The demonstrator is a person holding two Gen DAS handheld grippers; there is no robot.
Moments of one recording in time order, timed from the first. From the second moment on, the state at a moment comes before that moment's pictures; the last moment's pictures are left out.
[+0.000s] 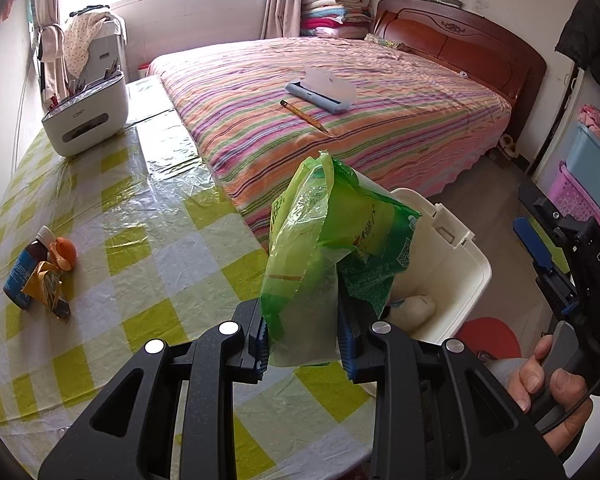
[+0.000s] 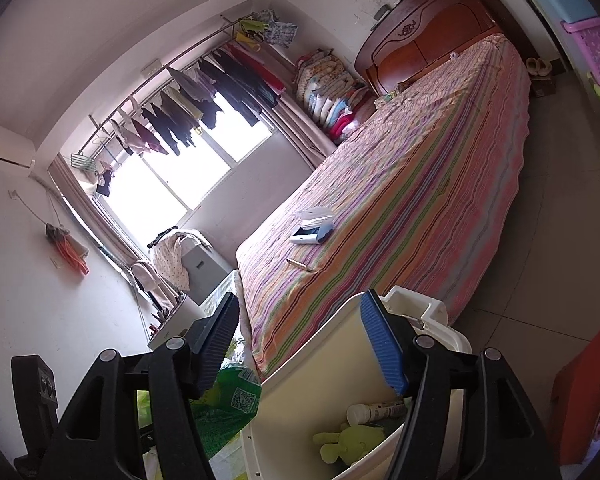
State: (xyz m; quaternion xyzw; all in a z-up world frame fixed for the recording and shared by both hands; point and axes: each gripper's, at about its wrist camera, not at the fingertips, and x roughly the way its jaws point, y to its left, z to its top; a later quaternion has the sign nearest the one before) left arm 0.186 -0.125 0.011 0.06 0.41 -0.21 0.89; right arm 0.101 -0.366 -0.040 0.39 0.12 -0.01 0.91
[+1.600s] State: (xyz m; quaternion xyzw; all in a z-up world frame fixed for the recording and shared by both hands) left arm 0.179 -0.051 0.040 0.13 0.38 -0.13 0.91; right arm 0.106 -0.360 -0.041 0.41 0.14 0.02 0.90
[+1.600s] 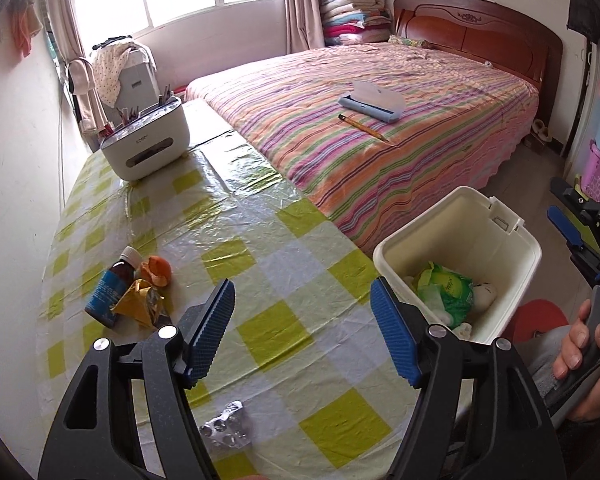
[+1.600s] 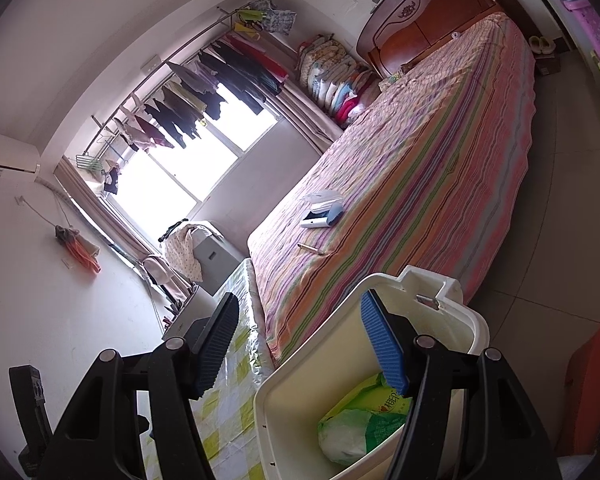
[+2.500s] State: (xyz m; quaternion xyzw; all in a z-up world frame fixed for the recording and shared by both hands) left arm 0.202 0.096 0.021 0.02 0.41 -0.03 0.91; right arm 0.131 -0.286 -0.029 0.35 0.19 0.08 0.91
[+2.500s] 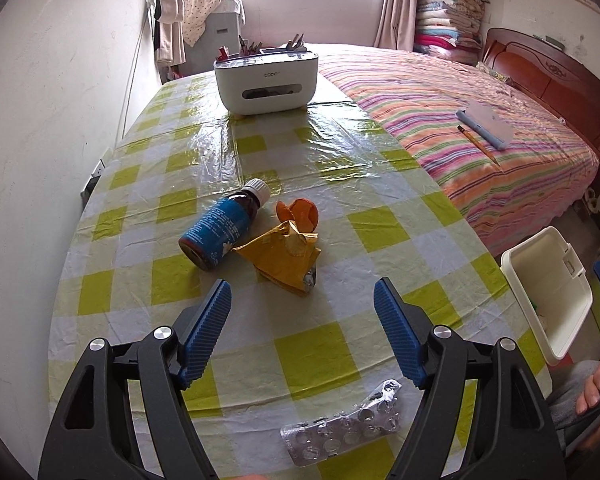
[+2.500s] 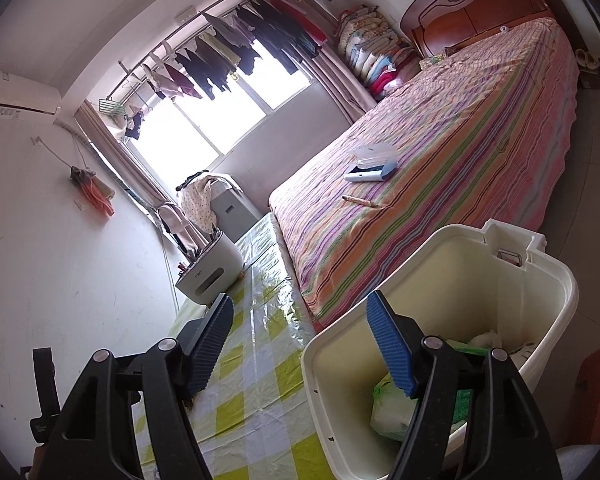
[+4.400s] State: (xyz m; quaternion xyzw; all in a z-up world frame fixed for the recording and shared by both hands) left arm 0.218 0.200 0.011 -0.07 0.45 0.02 0.89; right arm 0.125 -0.007 -0.036 -0.11 0.32 0.49 0.80
